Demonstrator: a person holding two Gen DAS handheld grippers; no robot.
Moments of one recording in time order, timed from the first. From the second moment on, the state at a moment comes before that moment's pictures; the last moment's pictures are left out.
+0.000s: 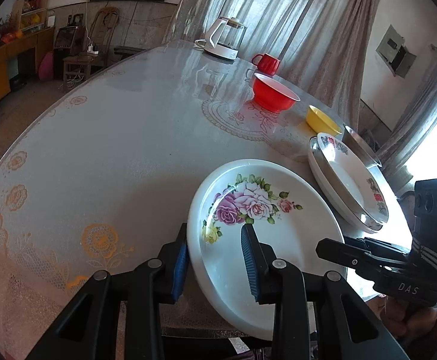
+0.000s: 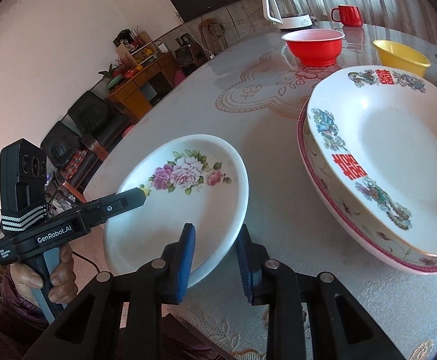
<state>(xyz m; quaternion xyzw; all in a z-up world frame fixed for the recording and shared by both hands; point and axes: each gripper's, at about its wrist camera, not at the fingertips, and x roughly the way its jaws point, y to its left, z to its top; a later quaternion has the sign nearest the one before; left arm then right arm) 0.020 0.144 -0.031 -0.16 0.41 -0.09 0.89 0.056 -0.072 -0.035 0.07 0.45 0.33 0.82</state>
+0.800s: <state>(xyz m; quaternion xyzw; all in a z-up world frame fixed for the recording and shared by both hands) 0.036 0.141 -0.034 -0.13 0.39 -0.10 0.91 0.065 -0.089 -0.043 0.15 0.42 0.35 0.82</state>
